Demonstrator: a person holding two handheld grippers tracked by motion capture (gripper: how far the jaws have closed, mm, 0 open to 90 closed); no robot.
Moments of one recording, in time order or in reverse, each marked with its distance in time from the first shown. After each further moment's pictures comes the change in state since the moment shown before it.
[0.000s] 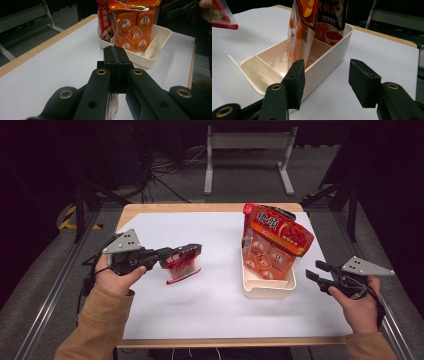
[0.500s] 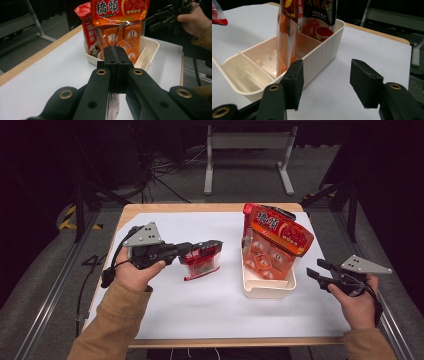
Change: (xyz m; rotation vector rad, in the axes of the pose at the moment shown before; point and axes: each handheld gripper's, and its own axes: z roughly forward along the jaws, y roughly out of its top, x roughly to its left) left arm -0.016 0.028 0.029 -0.040 -0.067 0.028; right arm -0.011 -0.007 0.009 0.006 -0.041 -0.002
